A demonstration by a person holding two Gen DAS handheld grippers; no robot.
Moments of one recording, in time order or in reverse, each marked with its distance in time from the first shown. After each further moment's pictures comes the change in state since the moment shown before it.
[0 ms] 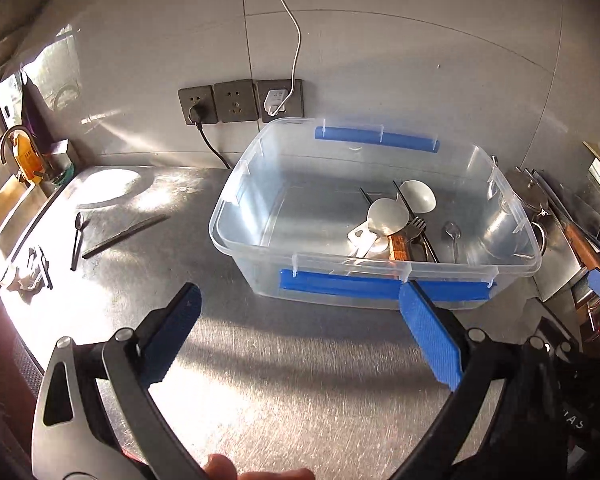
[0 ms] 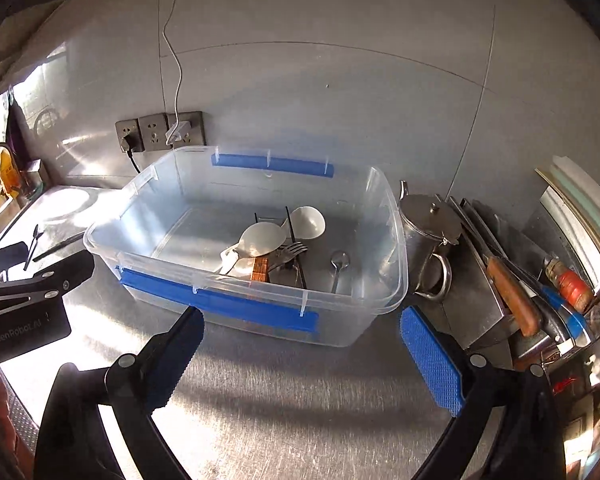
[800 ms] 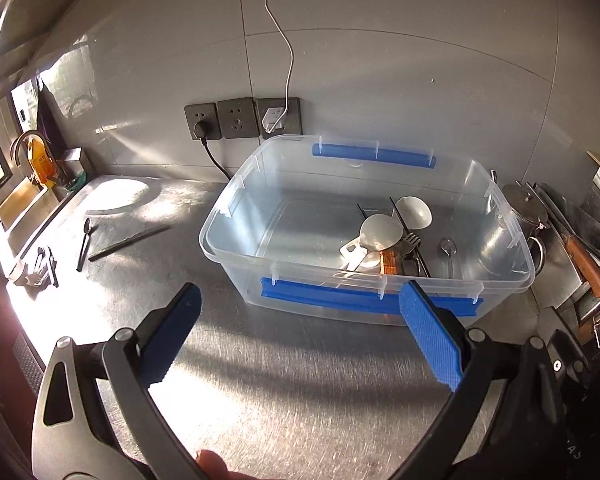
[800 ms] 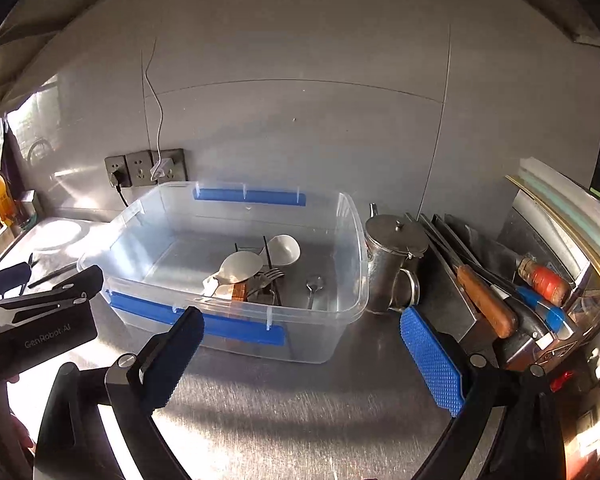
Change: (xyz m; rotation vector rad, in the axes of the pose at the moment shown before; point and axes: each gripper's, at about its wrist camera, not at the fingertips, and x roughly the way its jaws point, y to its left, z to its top) left arm -0.011 -0.033 -0.005 -0.013 -0.068 0.050; right arm -0.015 -0.017 -0.009 0.006 -0.085 -0.005
